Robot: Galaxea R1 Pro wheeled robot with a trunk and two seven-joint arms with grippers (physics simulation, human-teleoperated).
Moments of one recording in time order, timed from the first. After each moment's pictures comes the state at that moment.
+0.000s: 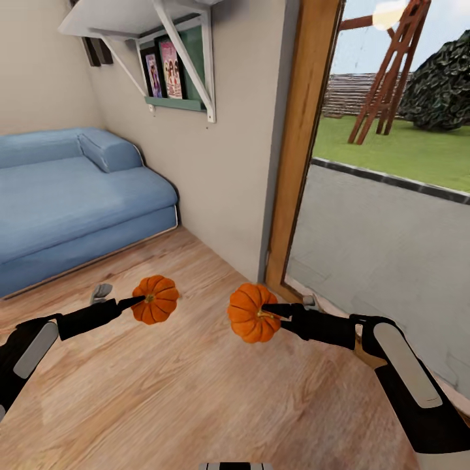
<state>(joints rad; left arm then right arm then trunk) -0.66 0.48 -0.07 -0.93 0.74 0.63 -0.78 -0.48 -0.22 0.14 -1.58 -1.51 1.05 -0.20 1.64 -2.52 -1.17</state>
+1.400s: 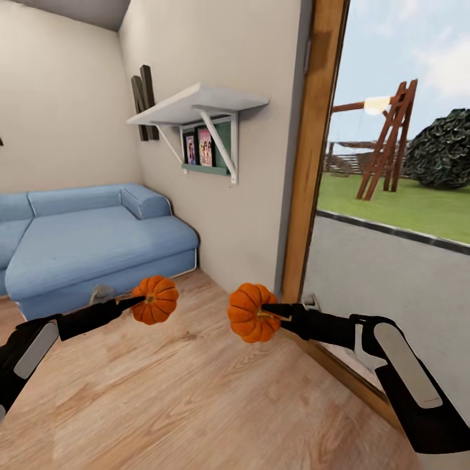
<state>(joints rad) -0.66 0.48 -0.07 -0.92 0.73 0.62 -0.78 -0.48 -0.22 0.14 -1.58 -1.51 1.05 -0.19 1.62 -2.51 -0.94</state>
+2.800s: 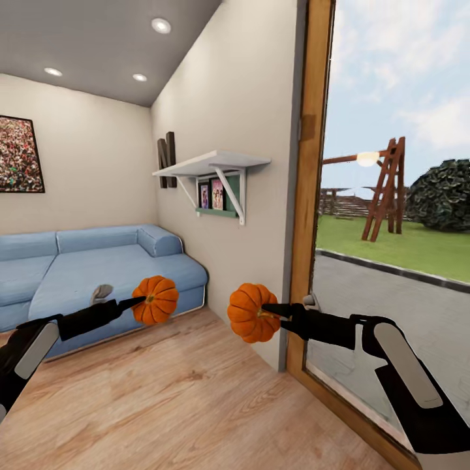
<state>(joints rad) -0.66 0.48 -0.07 -0.92 0.73 0.62 -0.78 -0.48 -0.22 0.14 -1.58 -1.52 1.05 -0.19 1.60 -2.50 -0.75</state>
